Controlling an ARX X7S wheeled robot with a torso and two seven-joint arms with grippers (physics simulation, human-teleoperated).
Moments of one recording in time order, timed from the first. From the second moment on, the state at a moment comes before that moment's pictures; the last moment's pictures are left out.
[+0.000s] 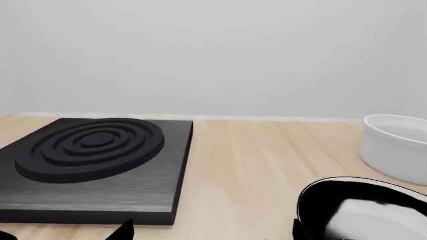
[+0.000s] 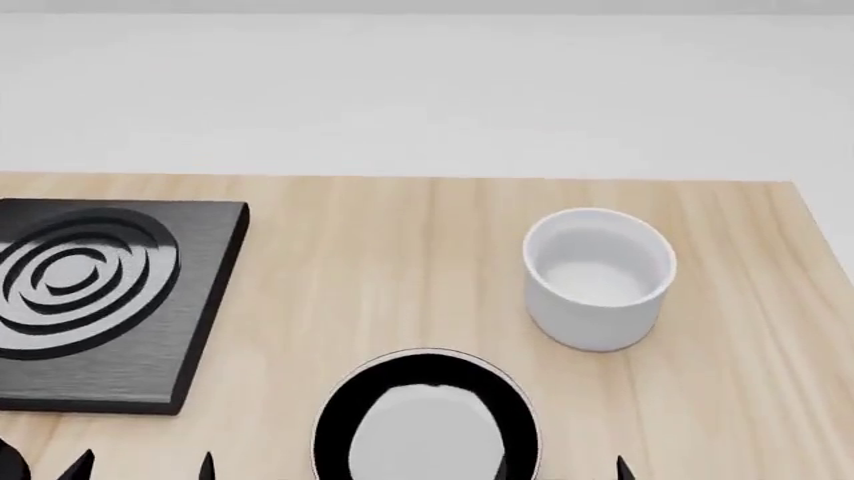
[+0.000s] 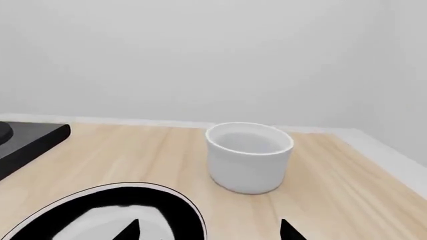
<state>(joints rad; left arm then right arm) -0.01 -0.18 0.22 0.00 -0.20 0.04 -0.21 0.01 0.19 -0.23 -0.04 0.13 -0.03 0.24</state>
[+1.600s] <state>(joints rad) 0.23 -0.97 -0.58 1.03 -1.37 -0.71 -0.46 0.03 0.78 0.59 -0.88 1.18 0.91 0.39</state>
